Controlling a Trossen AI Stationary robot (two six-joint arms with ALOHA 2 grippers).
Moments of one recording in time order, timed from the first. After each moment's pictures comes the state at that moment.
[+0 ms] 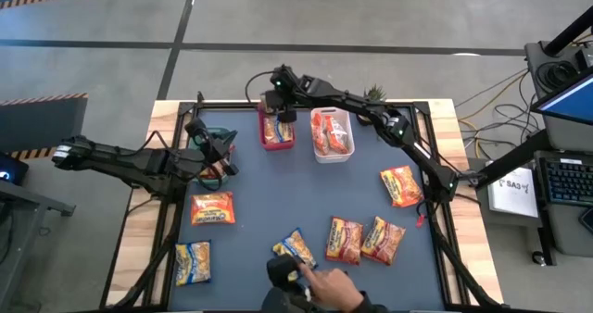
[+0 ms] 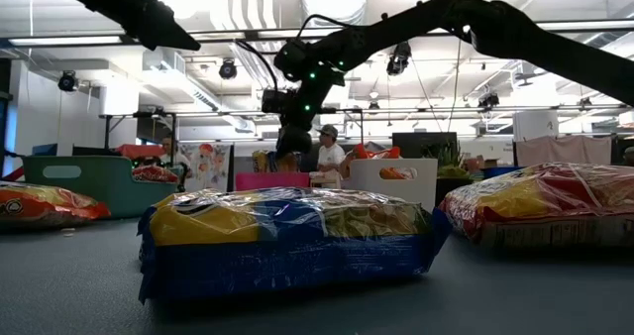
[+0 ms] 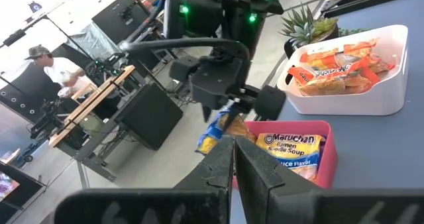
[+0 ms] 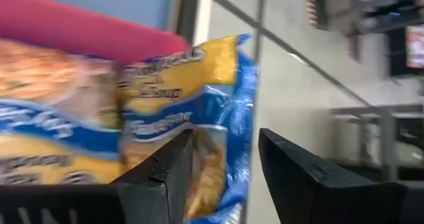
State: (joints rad) left arm -0.14 0.79 0.63 -0.20 -1.00 0.28; right arm -0.49 2.47 2.35 -0.60 0.20 -0.87
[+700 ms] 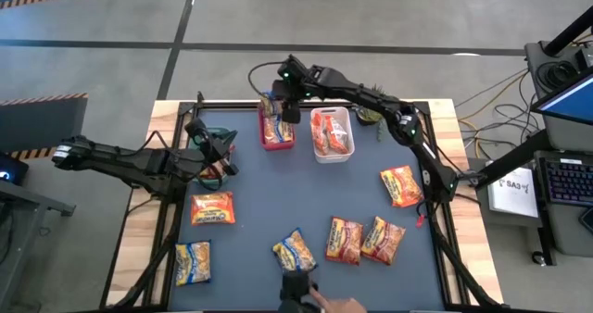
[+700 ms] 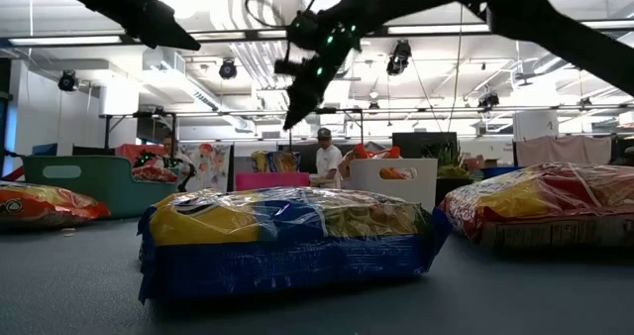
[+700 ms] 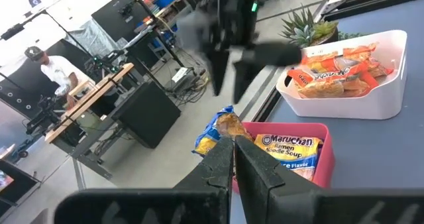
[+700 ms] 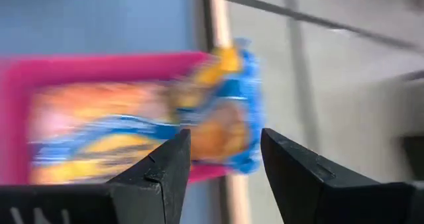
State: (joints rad) left arm -0.14 0.79 0.63 -0.20 -1.00 0.25; right arm -0.48 2.32 2.36 -0.85 0.01 -0.53
